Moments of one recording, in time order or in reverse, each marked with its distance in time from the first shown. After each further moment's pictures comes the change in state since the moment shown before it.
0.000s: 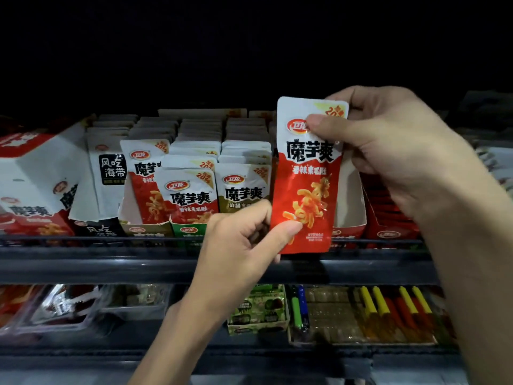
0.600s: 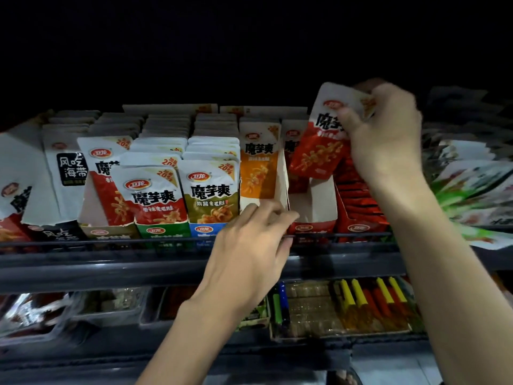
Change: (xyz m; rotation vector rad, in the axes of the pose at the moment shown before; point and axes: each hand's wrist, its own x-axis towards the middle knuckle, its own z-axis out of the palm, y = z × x) left_hand 0.010 -0.021 0.051 0.813 -0.127 0.208; right_hand 0.036 0.057 -0.039 -0.468 0.482 -0.194
